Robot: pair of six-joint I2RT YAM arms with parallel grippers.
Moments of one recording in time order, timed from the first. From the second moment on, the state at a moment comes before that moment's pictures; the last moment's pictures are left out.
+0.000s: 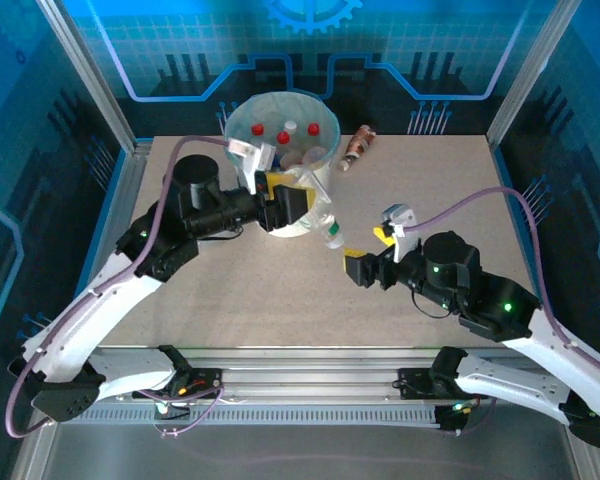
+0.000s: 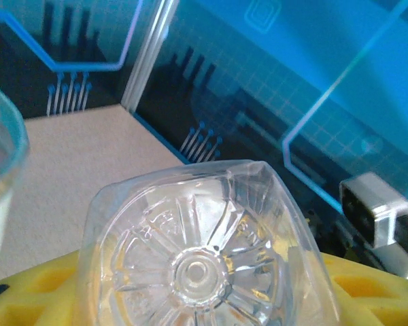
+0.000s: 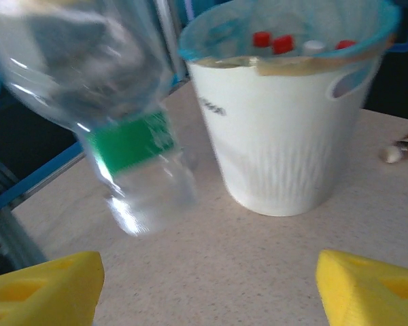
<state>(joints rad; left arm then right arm) -0.68 1.16 1.46 -0.45 0.29 -0.43 0.94 0.76 1.06 -0.63 0.24 0.27</state>
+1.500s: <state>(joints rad) -0.38 2.15 2.54 -0.79 0.13 -0.26 0.23 2.24 2.00 -0.58 -0.07 0.43</state>
